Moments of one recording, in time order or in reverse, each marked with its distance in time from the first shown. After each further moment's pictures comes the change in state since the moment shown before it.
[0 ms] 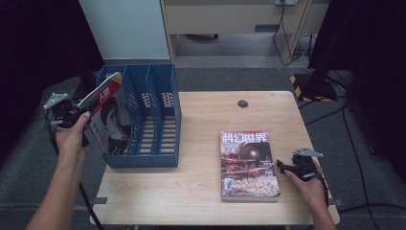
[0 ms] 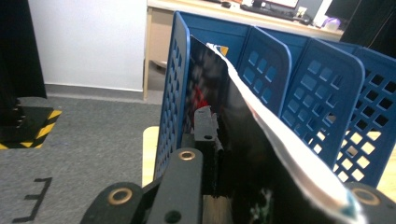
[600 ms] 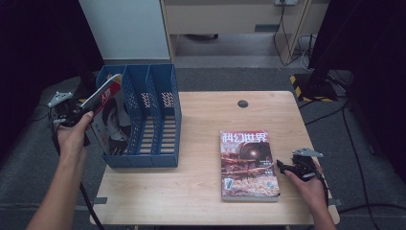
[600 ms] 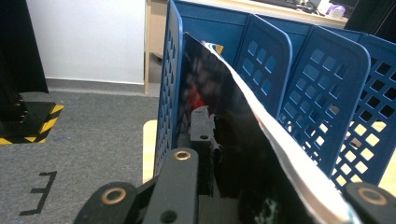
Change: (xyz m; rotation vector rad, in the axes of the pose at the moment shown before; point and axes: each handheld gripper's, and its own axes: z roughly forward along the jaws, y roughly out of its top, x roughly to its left) left arm -0.004 0.001 0.006 0.032 0.003 0.015; right arm 0.000 0.000 0.000 0.001 0.004 0.000
